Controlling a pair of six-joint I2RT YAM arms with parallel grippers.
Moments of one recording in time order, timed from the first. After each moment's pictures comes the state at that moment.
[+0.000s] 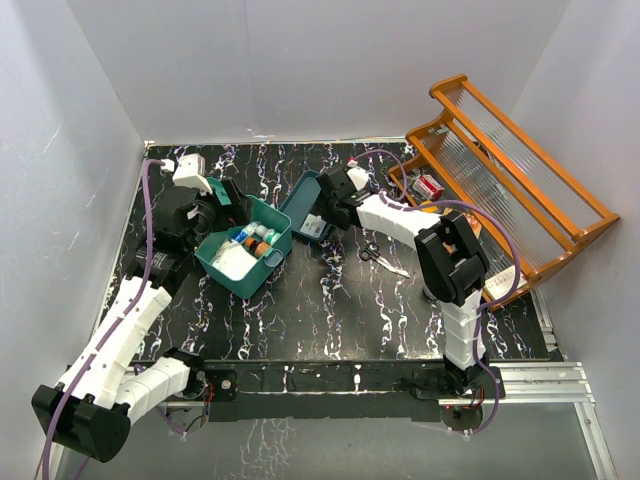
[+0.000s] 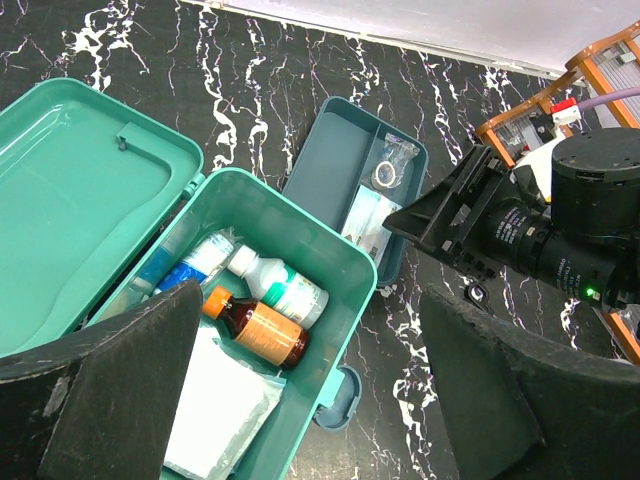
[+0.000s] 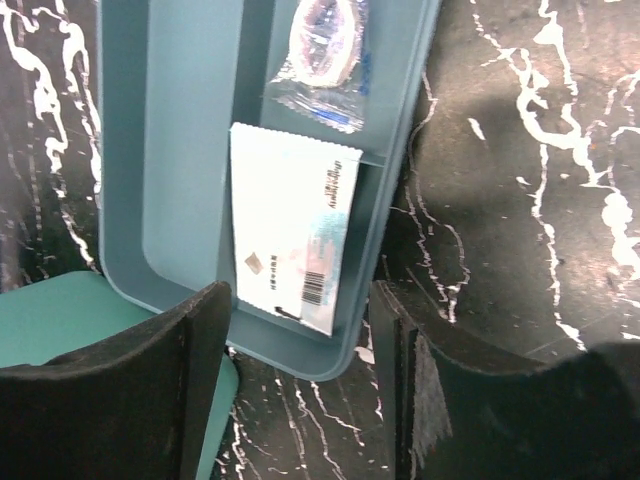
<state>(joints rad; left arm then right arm) -0.34 0.96 0.96 -0.32 -0.09 -0.39 0.61 2.02 1.52 -0.36 0.25 0.97</state>
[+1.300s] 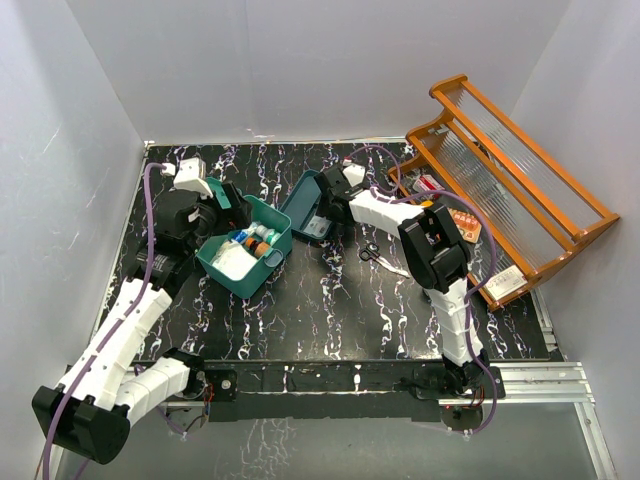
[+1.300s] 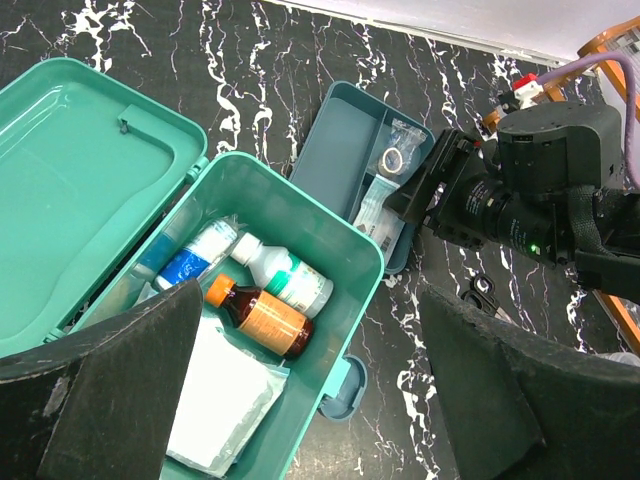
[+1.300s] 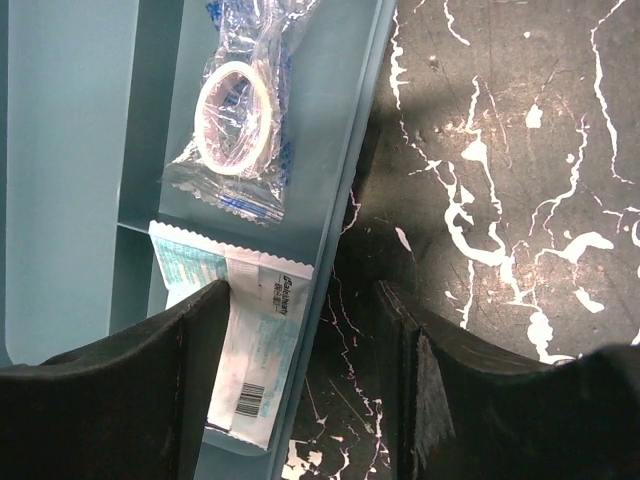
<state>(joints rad) -0.34 0.96 0.94 -0.33 -0.09 -0.39 0.58 2.19 1.65 -0.42 0.36 0.80</state>
